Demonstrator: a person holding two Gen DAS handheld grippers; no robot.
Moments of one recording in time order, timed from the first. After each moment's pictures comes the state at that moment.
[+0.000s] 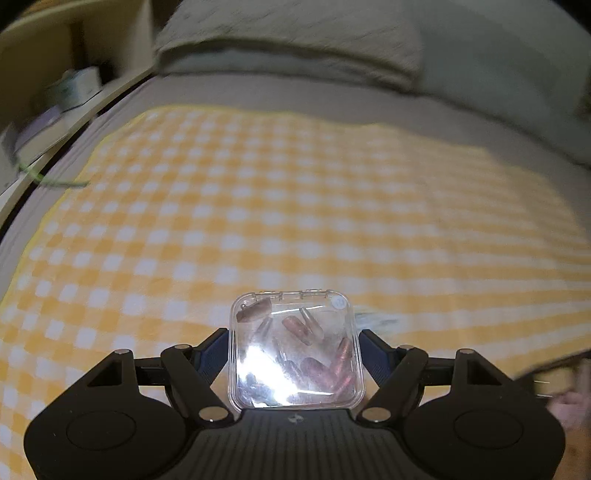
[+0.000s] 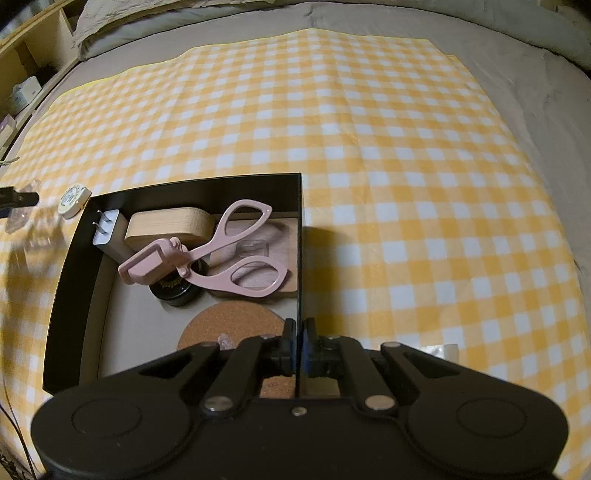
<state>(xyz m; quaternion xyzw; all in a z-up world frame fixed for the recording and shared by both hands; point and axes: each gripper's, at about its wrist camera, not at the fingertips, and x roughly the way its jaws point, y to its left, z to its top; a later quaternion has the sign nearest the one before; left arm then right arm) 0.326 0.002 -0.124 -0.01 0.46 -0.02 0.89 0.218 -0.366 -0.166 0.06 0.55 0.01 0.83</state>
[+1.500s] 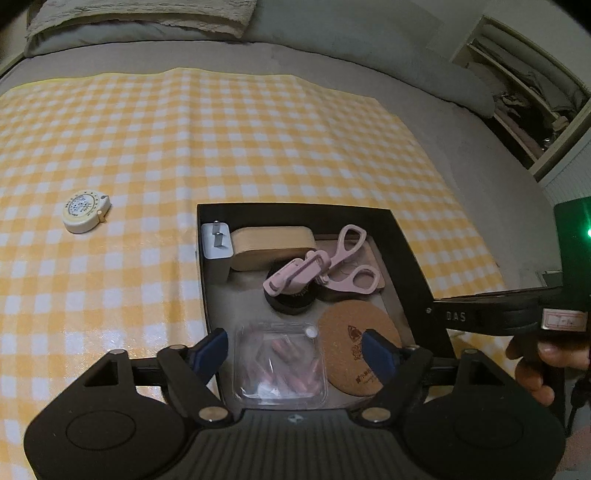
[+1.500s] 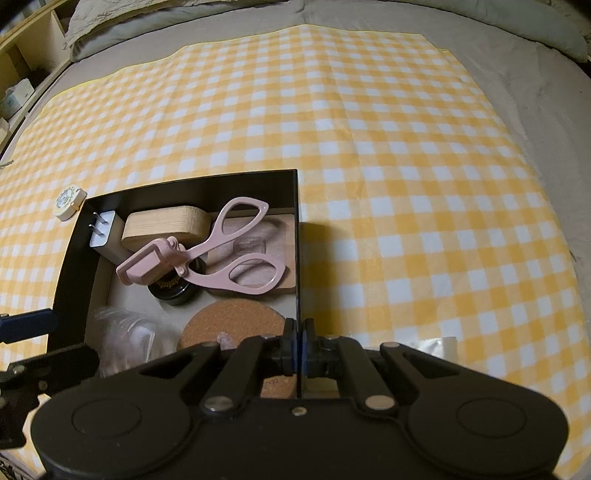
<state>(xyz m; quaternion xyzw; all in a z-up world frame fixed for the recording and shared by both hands) 0.193 -0.160 -0.122 -0.05 0.51 -0.21 0.84 0.218 -0.368 -0.163 0.06 0.56 0.00 0.83</state>
